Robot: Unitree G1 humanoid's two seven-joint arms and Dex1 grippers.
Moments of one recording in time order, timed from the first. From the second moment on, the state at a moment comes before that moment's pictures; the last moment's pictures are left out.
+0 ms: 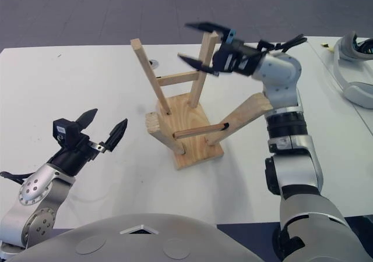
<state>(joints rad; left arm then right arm) 0.45 0.31 0.08 -0.76 -0.50 0.41 -0.30 -0.80 -0.50 0.07 0.53 0.09 -0.60 0.89</state>
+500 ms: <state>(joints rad) 0.46 0.33 0.15 -0.80 -0.54 0.42 -0.31 -1.39 -0.76 0.30 0.54 0.66 0.72 1.60</state>
